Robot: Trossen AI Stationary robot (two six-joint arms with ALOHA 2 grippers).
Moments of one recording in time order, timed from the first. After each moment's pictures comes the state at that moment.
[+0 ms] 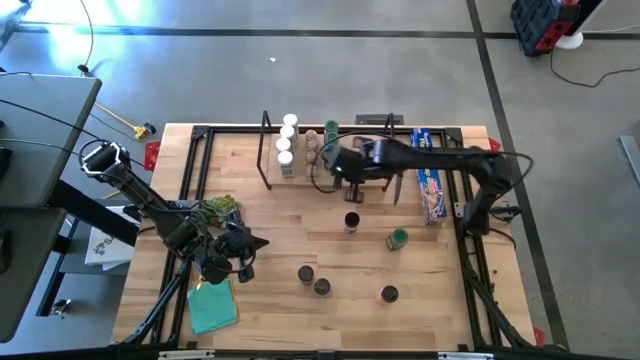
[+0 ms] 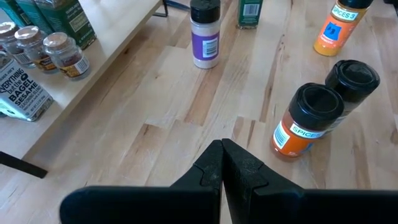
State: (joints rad) left arm -0.71 1.17 0.77 -0.50 -0.80 -0.73; right arm -0.13 1.80 1.59 -1.02 0.37 -0.10
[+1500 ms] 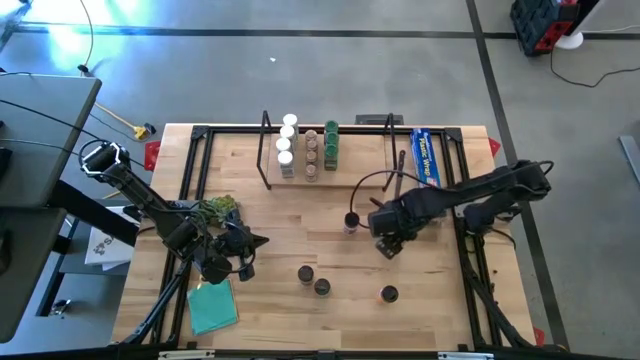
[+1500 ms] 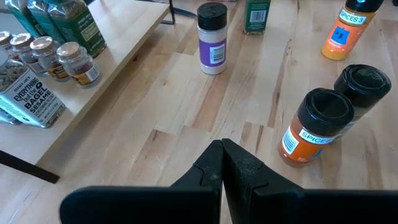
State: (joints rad) left arm -0.71 1.17 0.77 -0.50 -0.83 -0.71; right arm 0.21 1.54 1.17 -1.22 -0.08 1.01
